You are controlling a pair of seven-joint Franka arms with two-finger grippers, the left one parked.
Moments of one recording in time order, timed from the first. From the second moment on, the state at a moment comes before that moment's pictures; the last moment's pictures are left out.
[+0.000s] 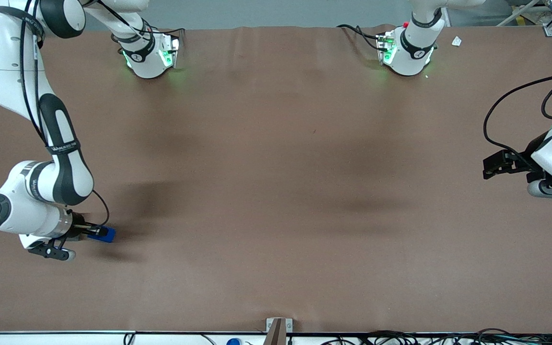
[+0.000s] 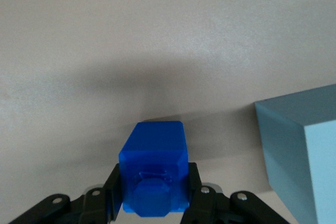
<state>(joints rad) -0.09 0.73 -0.01 -1.50 0.07 2.18 0.09</state>
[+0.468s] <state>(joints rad) -0.14 0.65 -0.04 -1.30 0.04 1.85 -0.18</state>
